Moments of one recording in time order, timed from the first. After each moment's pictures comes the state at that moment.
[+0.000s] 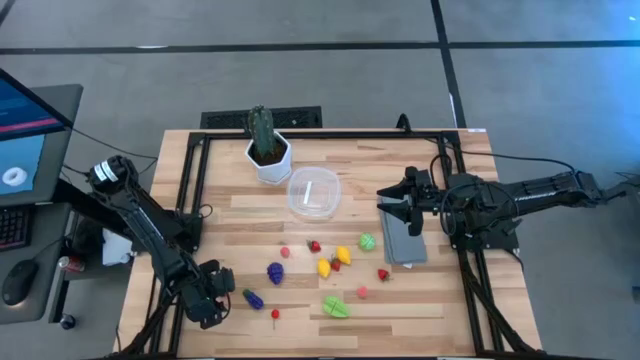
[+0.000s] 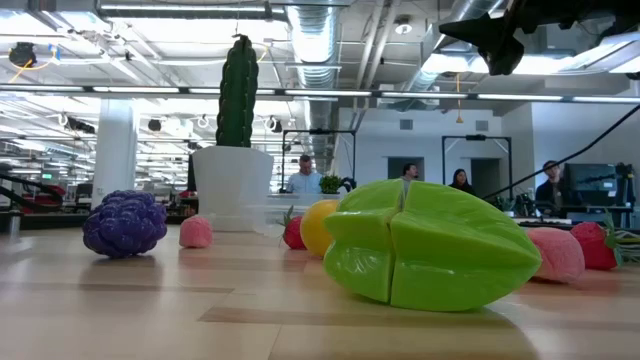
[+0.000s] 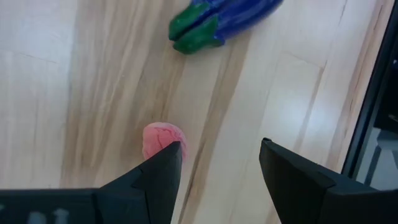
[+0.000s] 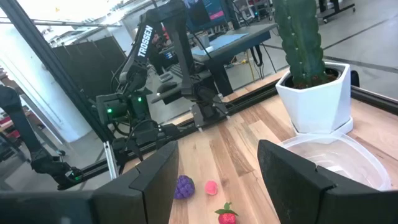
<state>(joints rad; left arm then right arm) -0.97 1.33 0.63 -0.46 -0.09 -1.27 0.09 0.74 0.50 0.16 0.13 0.38</state>
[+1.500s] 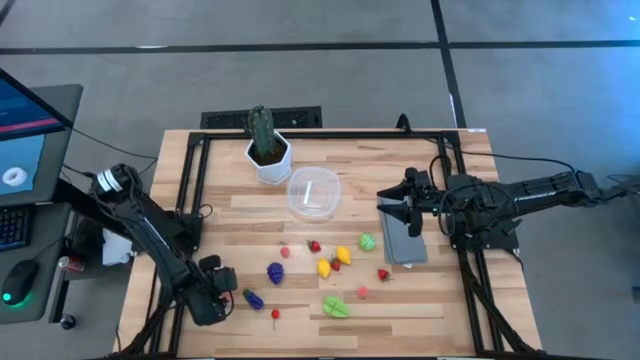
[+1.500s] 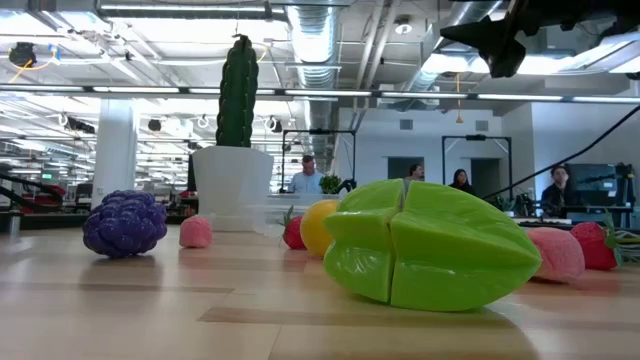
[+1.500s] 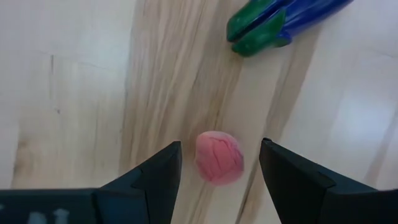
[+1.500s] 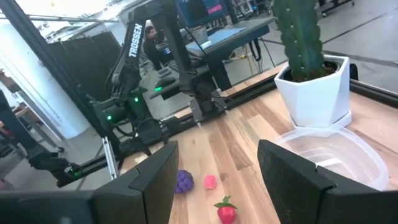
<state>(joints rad) -0.97 1.45 0.68 -0.58 -0.15 -1.23 0.10 0.74 0.50 0.13 0.14 0.39</state>
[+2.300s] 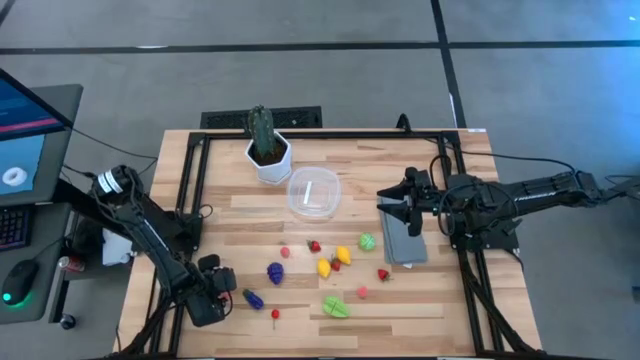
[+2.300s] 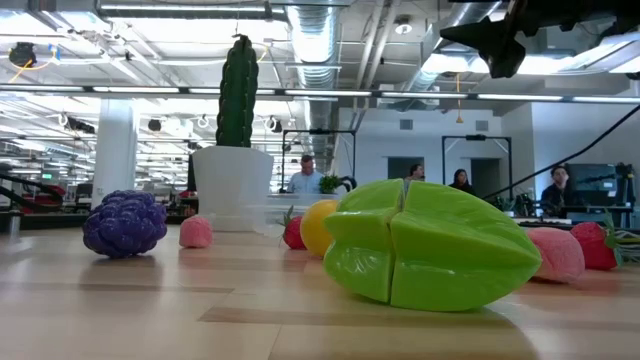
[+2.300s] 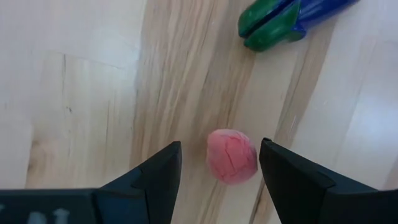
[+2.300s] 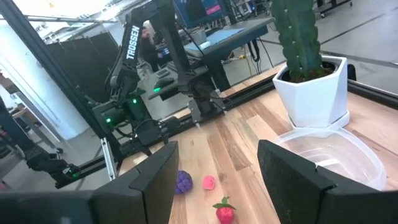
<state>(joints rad) -0.99 1.46 0.68 -0.60 -0.18 -1.23 0.10 0.74 0.50 0.13 0.14 0.39</state>
